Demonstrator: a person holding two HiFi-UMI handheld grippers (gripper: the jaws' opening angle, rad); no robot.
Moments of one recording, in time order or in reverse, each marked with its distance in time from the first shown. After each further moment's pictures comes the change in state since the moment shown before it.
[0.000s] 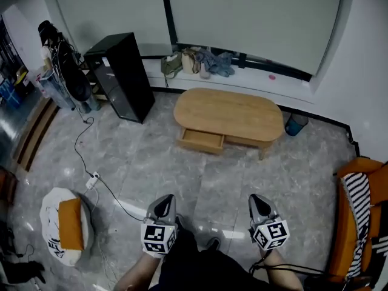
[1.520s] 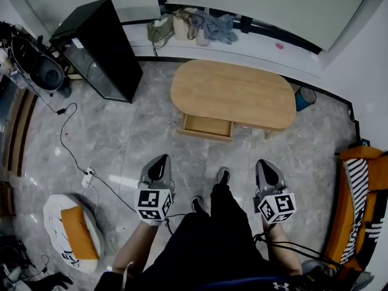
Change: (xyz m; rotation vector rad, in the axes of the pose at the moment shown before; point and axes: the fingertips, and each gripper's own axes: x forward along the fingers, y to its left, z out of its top) left arm 0.256 0.232 0.051 -0.057 0.045 -0.074; right arm 0.295 -0.039 0.049 0.030 0.047 -0.152
